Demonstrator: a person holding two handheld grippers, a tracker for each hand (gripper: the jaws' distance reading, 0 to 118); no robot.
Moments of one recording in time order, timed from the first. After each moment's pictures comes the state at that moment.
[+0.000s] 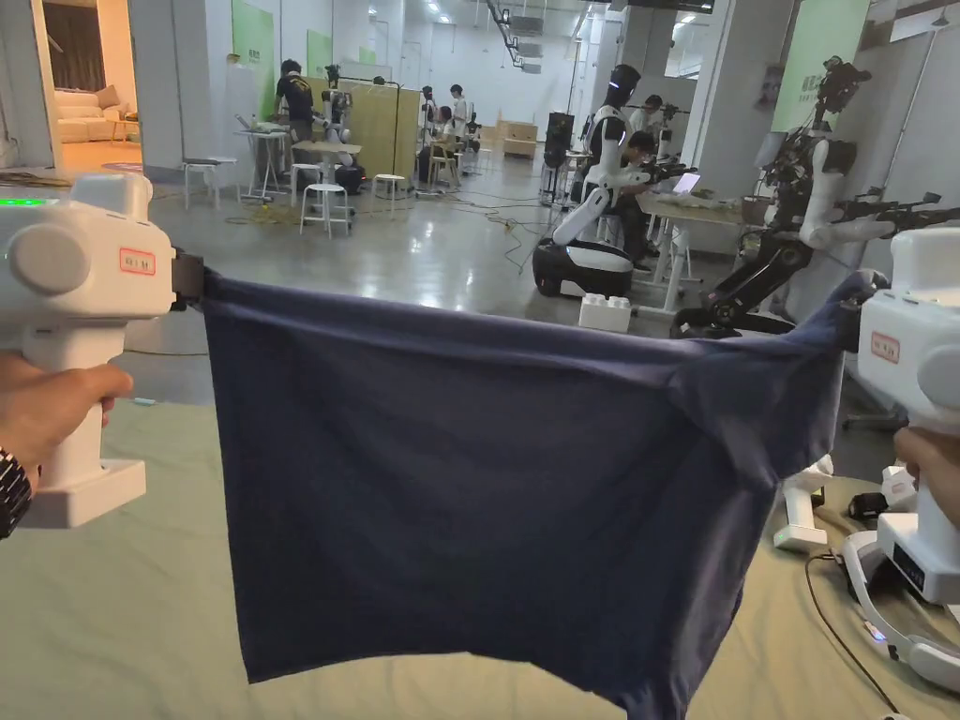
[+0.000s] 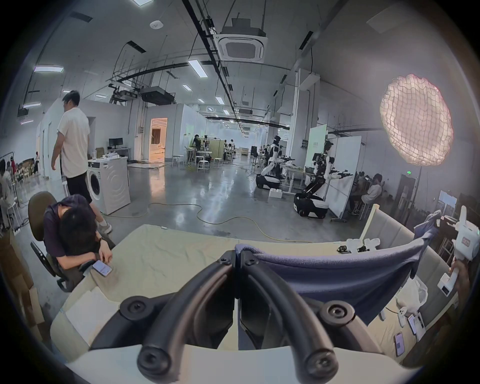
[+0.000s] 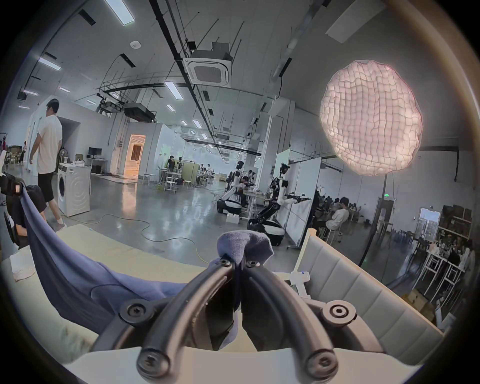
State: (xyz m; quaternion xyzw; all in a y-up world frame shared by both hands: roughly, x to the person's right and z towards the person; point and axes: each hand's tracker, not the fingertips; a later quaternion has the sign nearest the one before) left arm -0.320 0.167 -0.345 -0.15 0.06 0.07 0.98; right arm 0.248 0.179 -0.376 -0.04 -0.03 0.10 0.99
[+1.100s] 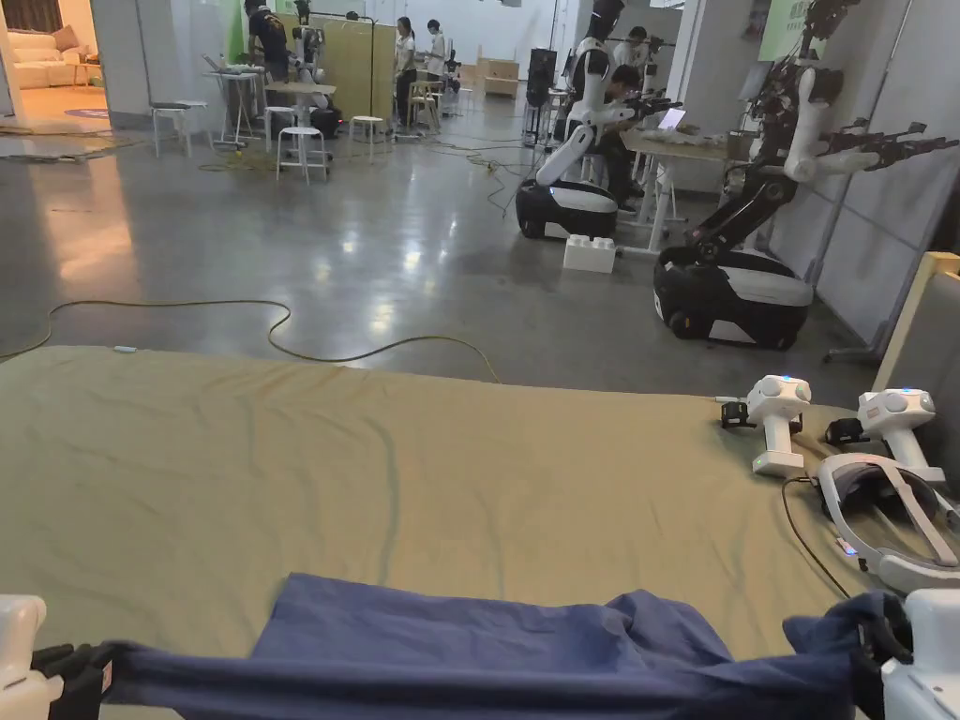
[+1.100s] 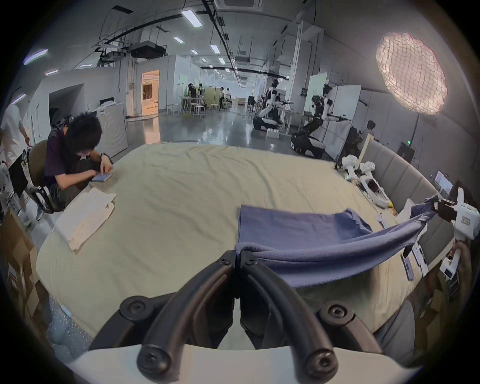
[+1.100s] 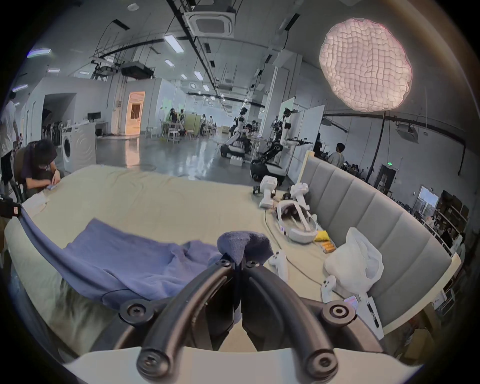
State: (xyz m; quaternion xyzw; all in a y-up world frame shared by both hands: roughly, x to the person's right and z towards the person) left arm -0.295 -0.089 -0.140 -0.32 0.03 0.07 0.94; right arm 0.276 -0.049 -0.183 -0.22 -0.03 0.10 0.97
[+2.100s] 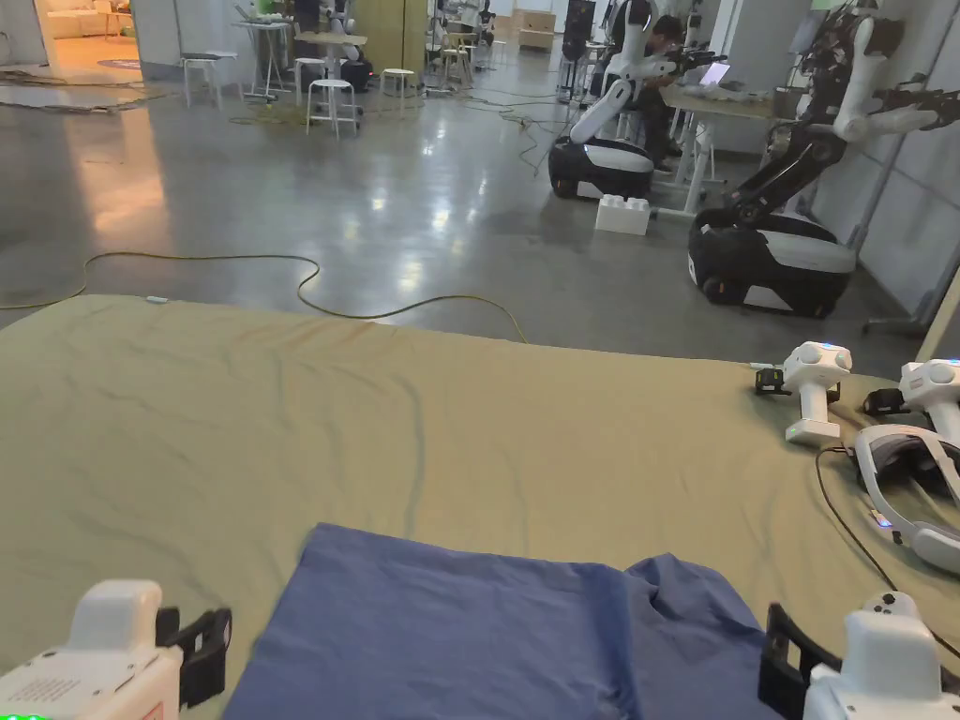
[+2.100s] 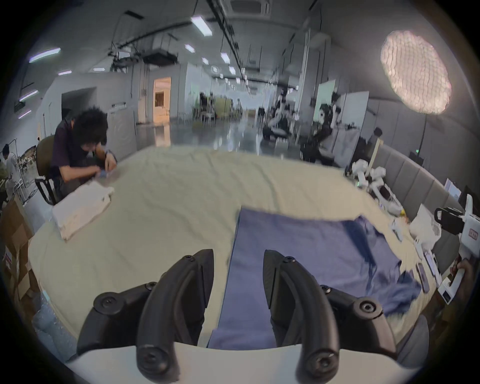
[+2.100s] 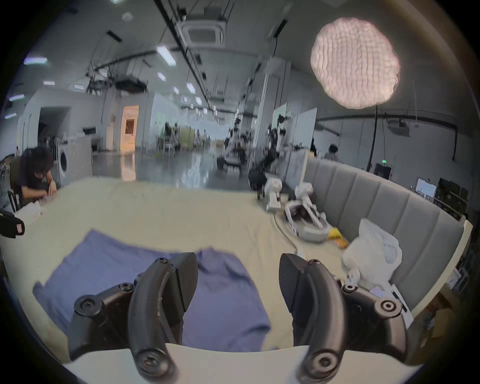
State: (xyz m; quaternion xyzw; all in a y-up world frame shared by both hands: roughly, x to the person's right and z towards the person) left arm -0.252 -0.131 -0.166 -0.25 0.07 0.08 0.96; right arm 0.224 -0.107 -0.202 -0.13 -0.05 0.06 0.99
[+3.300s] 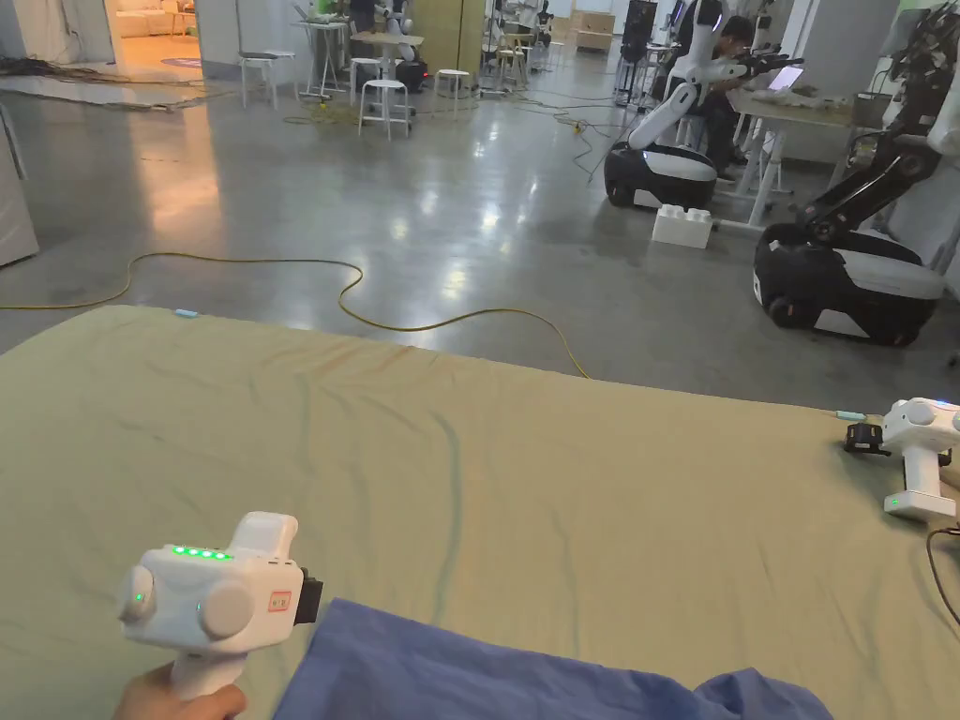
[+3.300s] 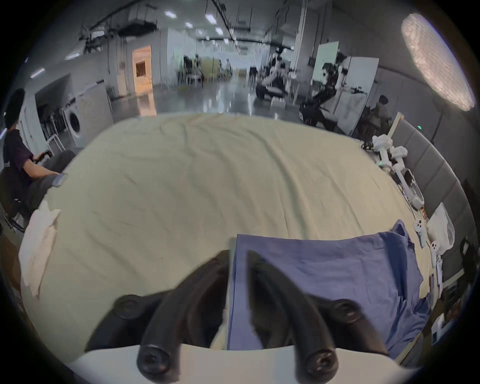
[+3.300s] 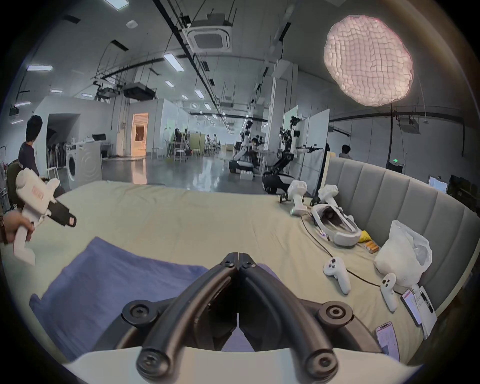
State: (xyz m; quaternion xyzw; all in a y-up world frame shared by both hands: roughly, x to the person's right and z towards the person) left arm -0.293 -0.203 -0.447 -0.43 0.03 0.07 0.90; right arm 0.191 -0.158 -0.276 -0.15 -0.01 0.06 0.99
